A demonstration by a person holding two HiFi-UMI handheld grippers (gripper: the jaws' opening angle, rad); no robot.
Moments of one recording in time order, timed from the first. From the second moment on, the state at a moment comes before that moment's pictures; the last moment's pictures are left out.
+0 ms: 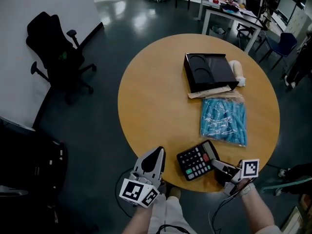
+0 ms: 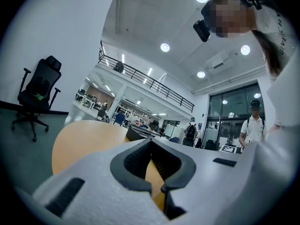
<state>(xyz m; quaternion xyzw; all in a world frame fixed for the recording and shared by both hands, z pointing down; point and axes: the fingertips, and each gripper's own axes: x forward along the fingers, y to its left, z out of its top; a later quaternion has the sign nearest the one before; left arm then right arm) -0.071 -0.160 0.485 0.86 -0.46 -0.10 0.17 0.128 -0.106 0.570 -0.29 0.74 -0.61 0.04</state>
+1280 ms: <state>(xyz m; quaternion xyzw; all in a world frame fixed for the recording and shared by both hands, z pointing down) -0.003 -0.156 0.352 0.93 -0.35 -0.11 0.07 0.172 -0.072 0.379 -0.45 0.68 -0.48 0.33</state>
